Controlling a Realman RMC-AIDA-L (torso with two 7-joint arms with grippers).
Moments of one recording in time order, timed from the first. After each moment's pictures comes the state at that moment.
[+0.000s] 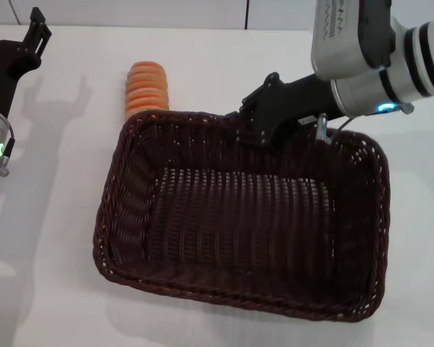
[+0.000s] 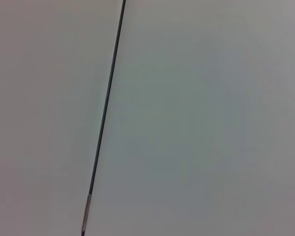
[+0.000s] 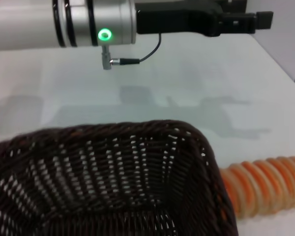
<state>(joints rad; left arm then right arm) -0.41 -2.08 -1.24 -0.35 2.51 1.04 -0.17 0.71 2.08 -1.44 -1.04 -2.07 -1.20 1.74</state>
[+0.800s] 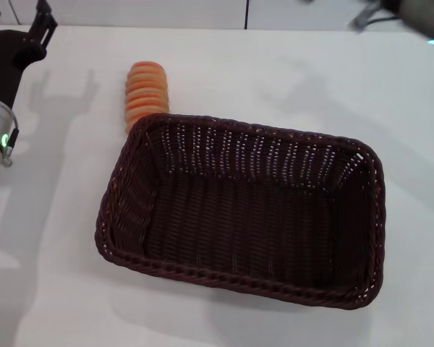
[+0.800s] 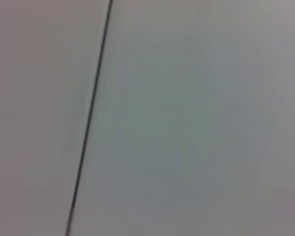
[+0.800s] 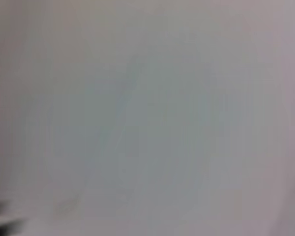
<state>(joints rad) -0.43 -2.07 -1.22 -0.36 2.53 1.04 -0.16 0.26 2.09 -1.65 -1.51 -1.49 -0.48 1.40</state>
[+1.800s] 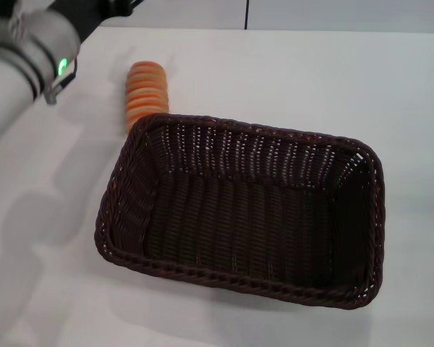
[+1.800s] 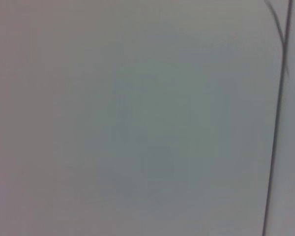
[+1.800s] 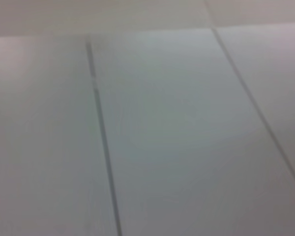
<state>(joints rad) -0.37 -2.00 -1.36 -1.19 2.77 -0.04 -0.08 -0.09 2.08 -1.68 -0.62 0.47 -1.55 0.30</state>
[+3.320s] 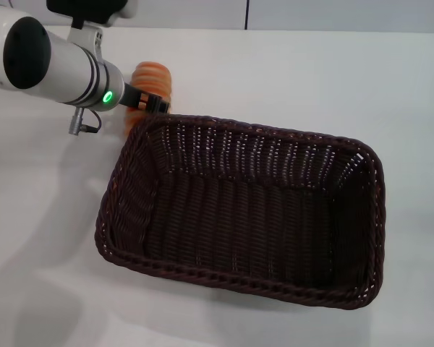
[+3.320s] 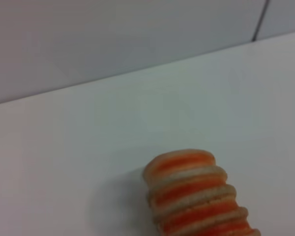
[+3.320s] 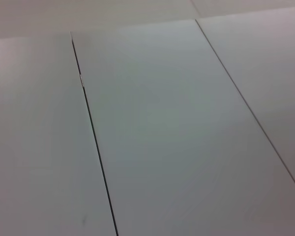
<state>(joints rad) -0.74 -2.06 -1.56 -0.85 2.77 -0.76 0.07 -0.08 2.07 -1.68 -0.52 0.47 -1.62 0.40</state>
